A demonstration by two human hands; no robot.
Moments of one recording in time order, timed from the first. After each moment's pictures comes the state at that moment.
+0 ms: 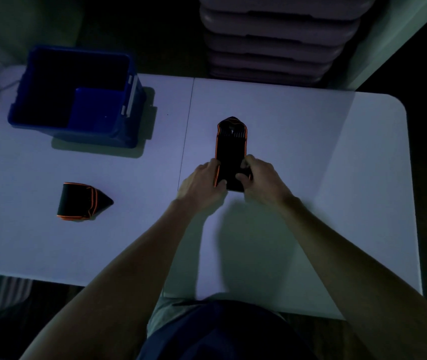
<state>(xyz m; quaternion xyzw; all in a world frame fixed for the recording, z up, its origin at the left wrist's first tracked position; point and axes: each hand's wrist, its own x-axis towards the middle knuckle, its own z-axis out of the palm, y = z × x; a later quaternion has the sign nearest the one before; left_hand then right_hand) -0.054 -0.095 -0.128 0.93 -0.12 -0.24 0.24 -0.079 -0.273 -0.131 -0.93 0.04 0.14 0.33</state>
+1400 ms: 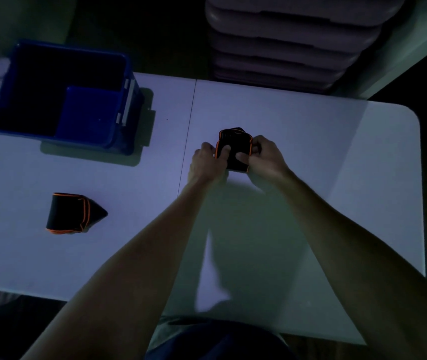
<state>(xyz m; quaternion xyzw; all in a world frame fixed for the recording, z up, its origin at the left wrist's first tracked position) 0.021 -0.129 -0.140 0.89 0.13 -0.24 0.37 0.000 -0.273 -0.130 -0.78 0.26 0.19 0.53</state>
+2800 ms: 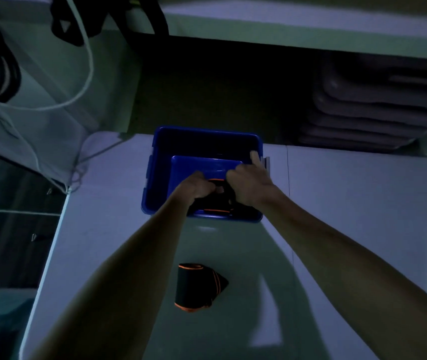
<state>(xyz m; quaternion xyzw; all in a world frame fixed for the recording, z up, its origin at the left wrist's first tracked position) 0.189 0.165 -0.087 0.83 0.08 -0.43 0.35 0.146 0.025 -0.052 -0.97 -0.14 0.18 -0.06</state>
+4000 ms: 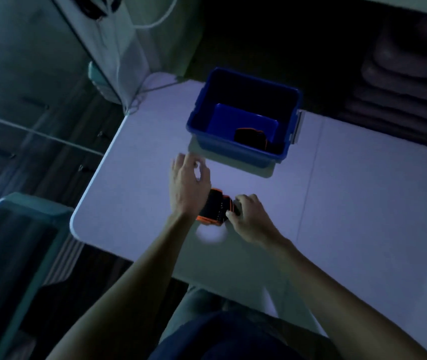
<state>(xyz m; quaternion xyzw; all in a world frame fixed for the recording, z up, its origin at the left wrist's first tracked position) -0.025 0.233 -0.060 0.91 0.12 0.08 0.39 -0.067 0.069 -0.105 -0.91 0.00 0.27 0.32</state>
